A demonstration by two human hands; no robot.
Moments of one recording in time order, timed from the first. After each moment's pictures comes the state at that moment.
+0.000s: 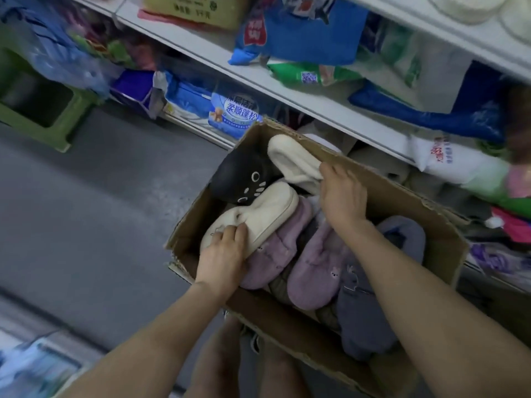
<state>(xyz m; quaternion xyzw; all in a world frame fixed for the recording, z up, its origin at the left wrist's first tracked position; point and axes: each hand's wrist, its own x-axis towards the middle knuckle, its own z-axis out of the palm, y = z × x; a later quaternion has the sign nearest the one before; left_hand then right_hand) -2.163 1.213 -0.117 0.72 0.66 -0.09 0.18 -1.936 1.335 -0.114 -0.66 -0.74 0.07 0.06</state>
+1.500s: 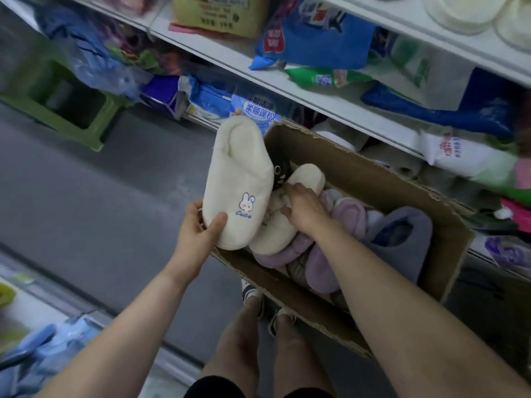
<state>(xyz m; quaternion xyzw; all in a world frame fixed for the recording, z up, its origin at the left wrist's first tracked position) -2.232 1.211 -0.037 0.29 0.71 0.36 0.53 -2.017 1.301 -0.106 -0.58 -0.73 0.35 -0.08</state>
